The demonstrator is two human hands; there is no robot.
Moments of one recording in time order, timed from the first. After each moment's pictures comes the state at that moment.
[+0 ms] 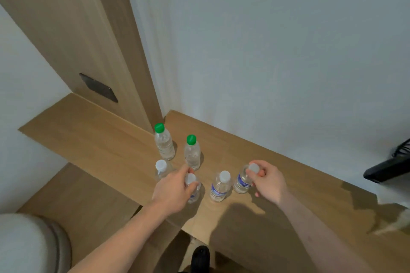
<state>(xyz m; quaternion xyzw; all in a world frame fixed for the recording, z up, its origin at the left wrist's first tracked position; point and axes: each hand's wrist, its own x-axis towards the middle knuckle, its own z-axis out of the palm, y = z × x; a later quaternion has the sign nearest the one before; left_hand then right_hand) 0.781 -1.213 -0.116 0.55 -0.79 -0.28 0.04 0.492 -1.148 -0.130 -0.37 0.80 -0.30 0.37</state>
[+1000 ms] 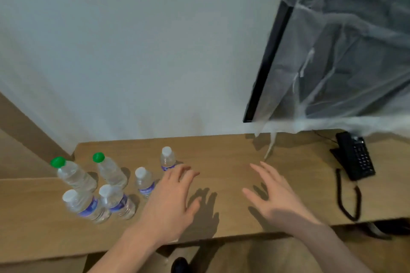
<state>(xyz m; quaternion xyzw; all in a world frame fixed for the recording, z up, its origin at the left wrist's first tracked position) 0.668 -1.068 -0.018 0.22 -0.95 -0.21 0.06 0.470 -0.871 -0.003 -0.33 0.89 -0.19 0.27</state>
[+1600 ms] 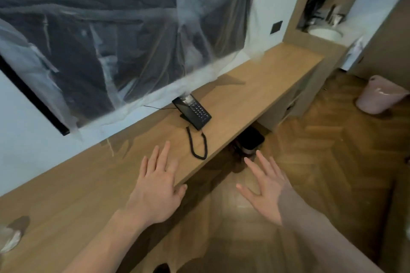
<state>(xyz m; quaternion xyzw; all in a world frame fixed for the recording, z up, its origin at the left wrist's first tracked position) 0.471 -0.726 -0.020 -0.05 -1.00 -0.08 -0.03 0.453 -0.432 0.000 -0.06 0.97 -0.16 0.19</state>
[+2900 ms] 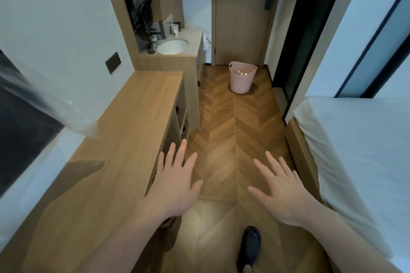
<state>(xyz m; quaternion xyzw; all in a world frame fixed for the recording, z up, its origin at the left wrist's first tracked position) 0.004 -0.226 0.012 -0.41 -0.91 -0.01 -0.11 0.193 -0.013 0.000 0.27 0.94 -0.19 0.12</state>
